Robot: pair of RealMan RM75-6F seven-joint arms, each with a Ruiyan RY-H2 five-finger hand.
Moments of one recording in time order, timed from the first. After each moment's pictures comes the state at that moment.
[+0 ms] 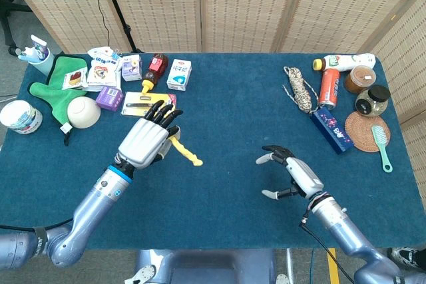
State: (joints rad) left arm -0.83 -1.28 -0.25 -1.97 1.05 1.10 0.61; right arm 0.49 -1.20 0.17 -1.83 -1.34 0.91 0.45
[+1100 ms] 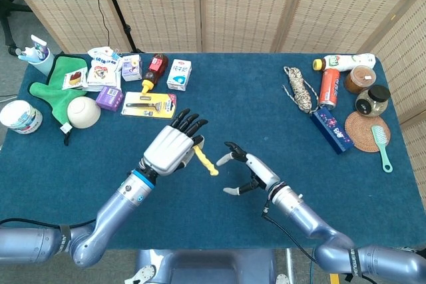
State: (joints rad) left arm -0.92 -1.40 -0.24 -1.94 1.01 1.11 0.66; right arm 0.65 -1.44 0.24 -1.69 -1.26 0.76 0.61
